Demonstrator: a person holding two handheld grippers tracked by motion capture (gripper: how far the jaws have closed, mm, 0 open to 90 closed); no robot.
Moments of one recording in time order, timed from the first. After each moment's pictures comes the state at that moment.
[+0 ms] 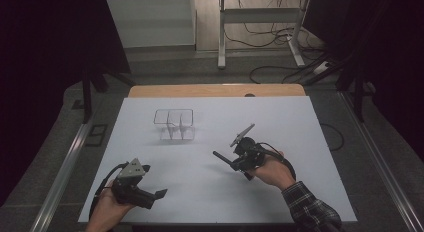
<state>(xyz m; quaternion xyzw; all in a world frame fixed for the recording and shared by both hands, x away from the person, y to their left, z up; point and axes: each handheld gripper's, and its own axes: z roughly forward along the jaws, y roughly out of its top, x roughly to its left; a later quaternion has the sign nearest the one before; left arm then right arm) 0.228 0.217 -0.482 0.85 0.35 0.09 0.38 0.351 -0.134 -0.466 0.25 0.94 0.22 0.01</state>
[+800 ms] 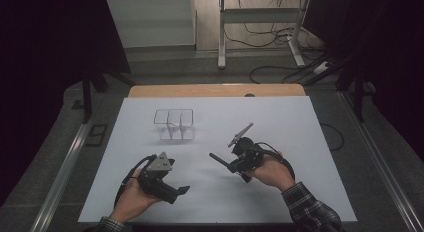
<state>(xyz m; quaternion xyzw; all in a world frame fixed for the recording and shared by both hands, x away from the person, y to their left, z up) 0.253 0.160 -0.477 0.88 0.28 0.09 0.38 0.345 -0.128 -0.457 0.24 0.94 0.22 -0.02</state>
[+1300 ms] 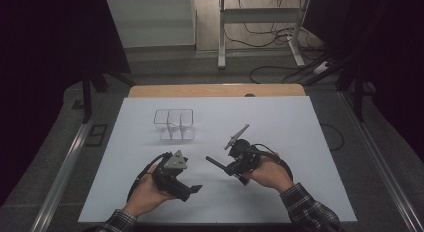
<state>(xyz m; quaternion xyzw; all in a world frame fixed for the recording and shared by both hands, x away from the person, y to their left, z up) 0.268 0.123 -0.480 0.89 0.25 0.08 0.37 0.338 -0.119 -0.455 0.23 0.95 0.22 -0.03</state>
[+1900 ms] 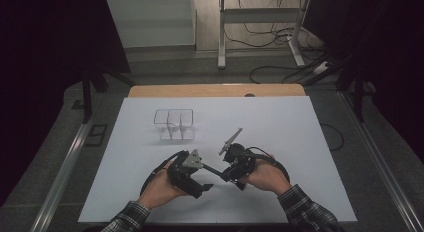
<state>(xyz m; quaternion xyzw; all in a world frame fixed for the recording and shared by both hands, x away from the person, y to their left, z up) 0.285 0.094 -0.486 0.92 0.21 0.08 0.33 0.327 -0.106 -0.456 0.20 0.96 0.21 -0.06</state>
